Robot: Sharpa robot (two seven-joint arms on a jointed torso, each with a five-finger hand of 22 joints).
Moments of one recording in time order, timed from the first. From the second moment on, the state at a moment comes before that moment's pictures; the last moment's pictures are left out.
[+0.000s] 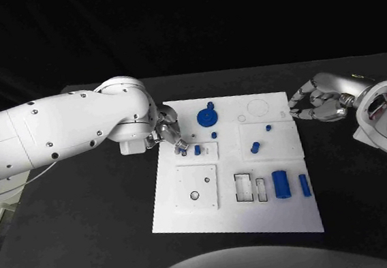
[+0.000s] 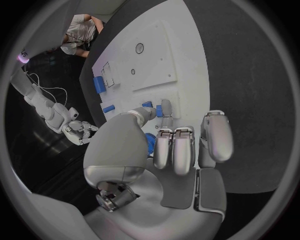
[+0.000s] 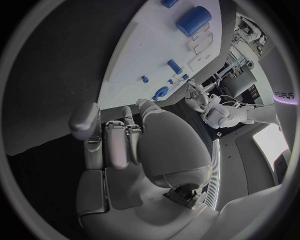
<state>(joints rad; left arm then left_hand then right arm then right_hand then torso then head) 1.46 -0.79 -0.22 1.57 -0.93 0.28 -0.67 1.18 -0.09 0.45 0.19 0.57 1.05 0.04 0.24 1.05 1.47 -0.03 1.57 1.31 1.47 -0.07 1.57 1.31 0.05 1.43 0.04 1.32 1.31 1.34 -1.03 -0.16 1.75 -1.38 -0.26 -0.34 1.36 0.02 0.14 0.22 0.45 0.92 0.09 0.12 0.25 1.46 -0.01 1.46 1.31 1.47 -0.08 1.36 1.31 0.11 1.40 0.04 0.93 1.31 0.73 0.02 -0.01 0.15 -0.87</state>
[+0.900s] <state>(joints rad) 1.45 -0.77 -0.23 1.55 -0.97 0.32 -0.68 1.16 -0.10 0.47 0.17 0.56 1.05 0.04 0.23 1.05 1.47 -0.03 1.57 1.31 1.47 -0.07 1.57 1.31 0.05 1.43 0.04 1.32 1.31 1.34 -1.04 -0.16 1.75 -1.38 -0.26 -0.34 1.37 0.03 0.15 0.21 0.45 0.92 0.09 0.12 0.25 1.46 -0.01 1.46 1.44 1.47 -0.08 1.36 1.31 0.11 1.40 0.04 0.93 1.31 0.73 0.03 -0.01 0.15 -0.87</state>
